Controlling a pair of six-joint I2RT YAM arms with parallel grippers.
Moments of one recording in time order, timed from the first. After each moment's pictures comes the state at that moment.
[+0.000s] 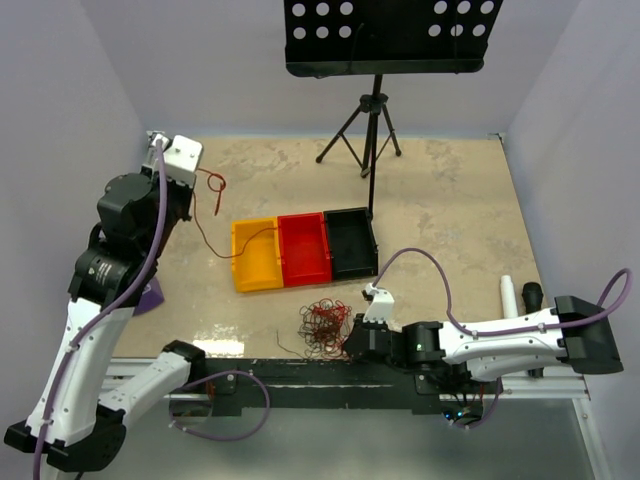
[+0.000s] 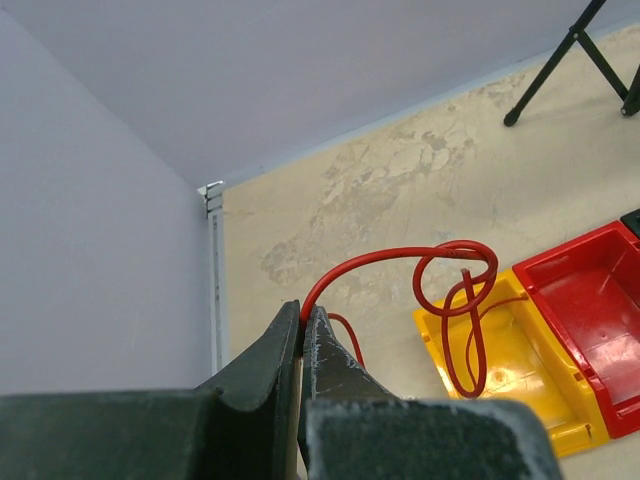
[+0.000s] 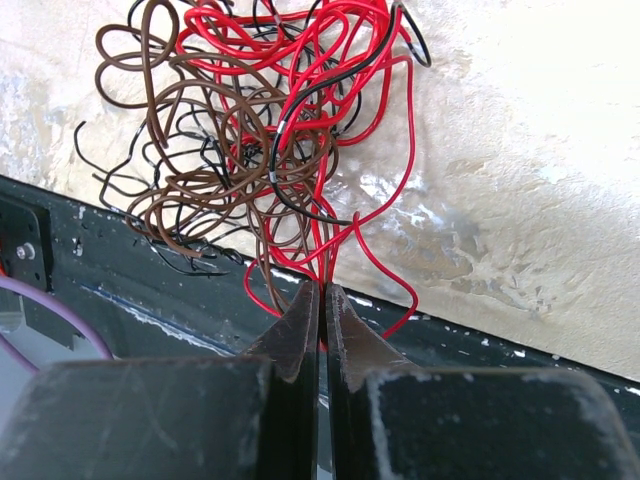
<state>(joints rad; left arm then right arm) -0.34 0.89 1.34 -0.66 -0.27 0.30 1.51 1.09 0.52 -0.41 0.51 1.38</state>
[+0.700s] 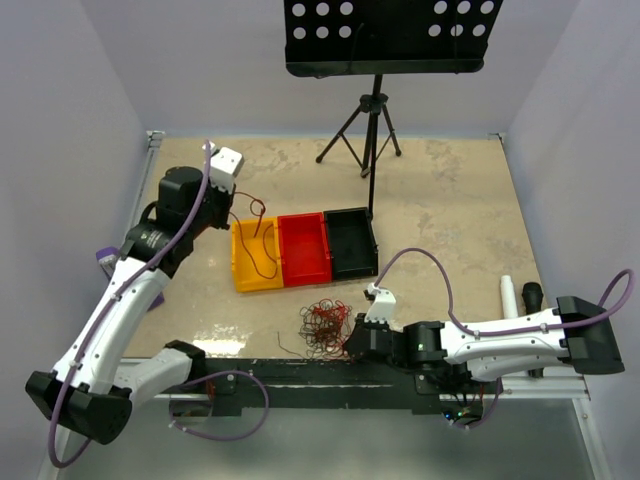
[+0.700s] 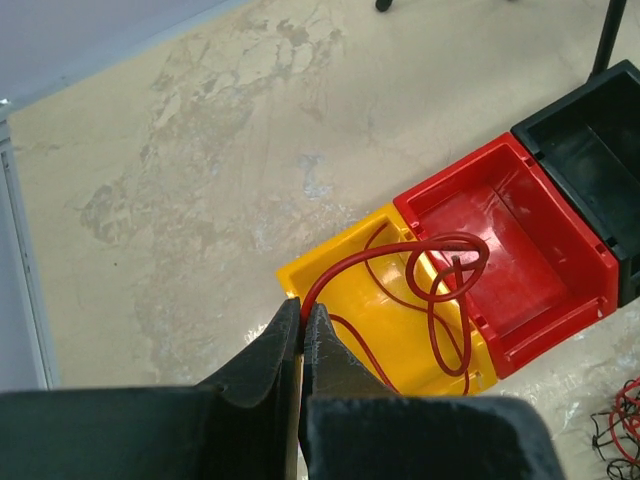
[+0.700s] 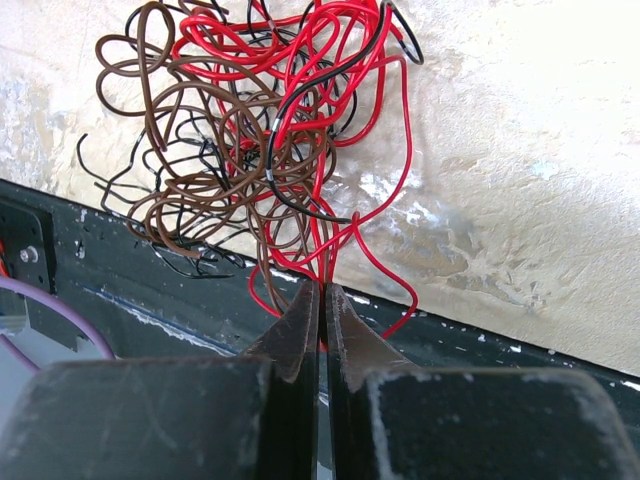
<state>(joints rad) -0.34 1.03 1.16 -0.61 -0.05 0.13 1.51 1.07 0.52 -0.43 0.51 1.39</state>
